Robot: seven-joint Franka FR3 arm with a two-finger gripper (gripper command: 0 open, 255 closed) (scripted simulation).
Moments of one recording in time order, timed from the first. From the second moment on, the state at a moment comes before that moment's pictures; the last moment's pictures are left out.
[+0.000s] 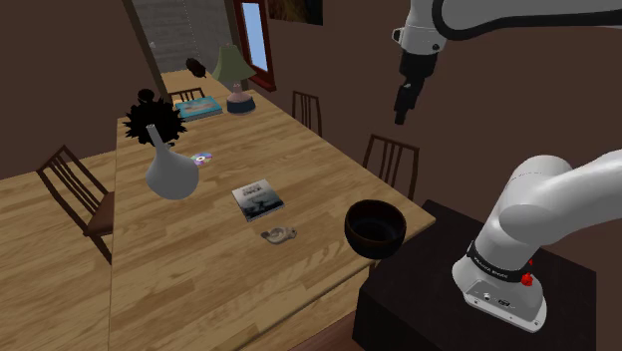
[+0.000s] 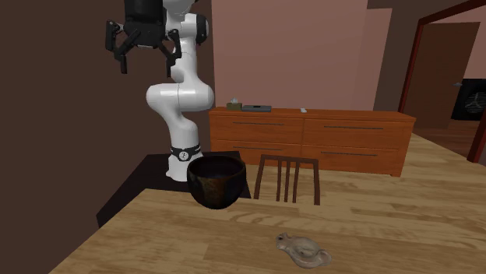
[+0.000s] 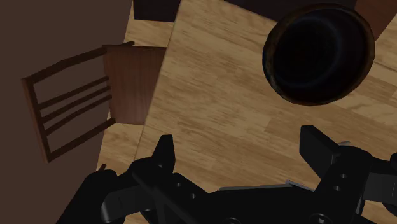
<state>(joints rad) -0.01 -0.80 0.01 -2.41 -0.06 1.68 -0.16</state>
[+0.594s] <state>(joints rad) 0.03 -0.64 0.10 -2.43 0.00 1.84 -0.07</state>
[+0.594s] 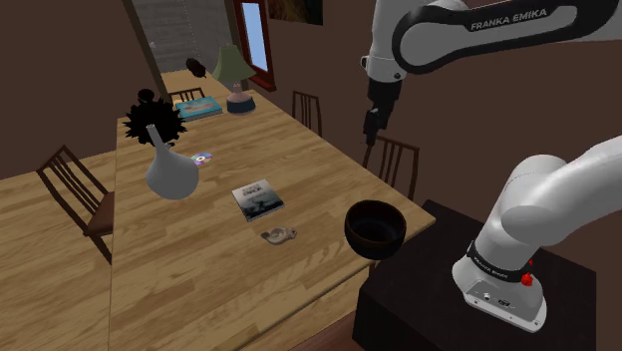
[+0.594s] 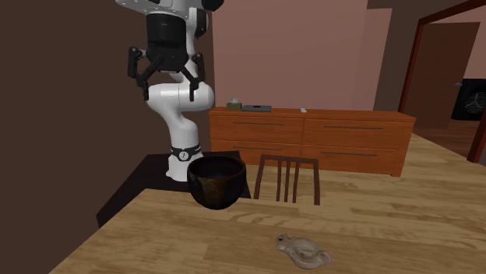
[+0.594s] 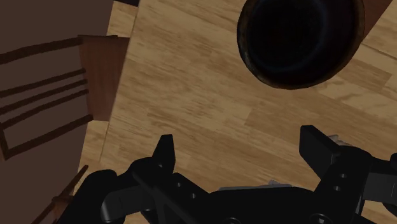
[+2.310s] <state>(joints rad) 0.16 0.26 0.33 -2.05 -0.10 2.28 0.31</state>
